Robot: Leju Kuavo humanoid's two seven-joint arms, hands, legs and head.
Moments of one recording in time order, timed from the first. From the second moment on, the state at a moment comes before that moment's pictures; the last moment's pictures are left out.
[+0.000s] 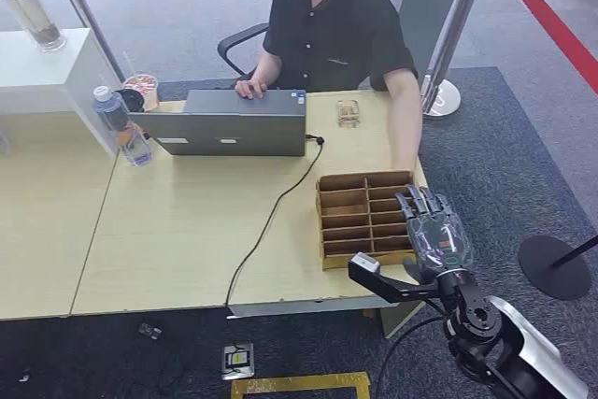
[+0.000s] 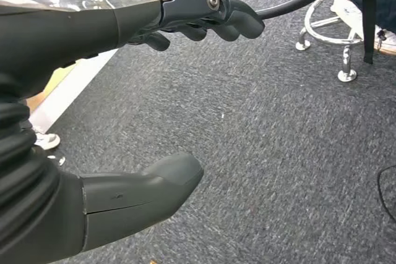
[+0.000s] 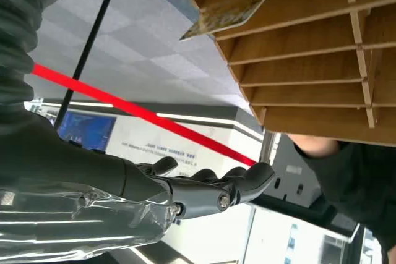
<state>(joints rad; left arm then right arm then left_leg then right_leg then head) -0.17 -0.14 1.45 -0.47 -1.43 0.70 0.12 -0.17 -0.35 0.57 -1.56 1.25 -0.03 0.52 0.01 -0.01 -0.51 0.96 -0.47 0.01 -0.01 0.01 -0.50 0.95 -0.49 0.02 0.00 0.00</state>
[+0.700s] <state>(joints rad) -0.17 -0.17 1.47 -0.53 -1.43 0.70 0.19 -0.28 -0.28 0.64 -1.37 1.23 -0.04 0.45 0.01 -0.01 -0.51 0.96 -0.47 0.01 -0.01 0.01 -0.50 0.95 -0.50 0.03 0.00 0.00</state>
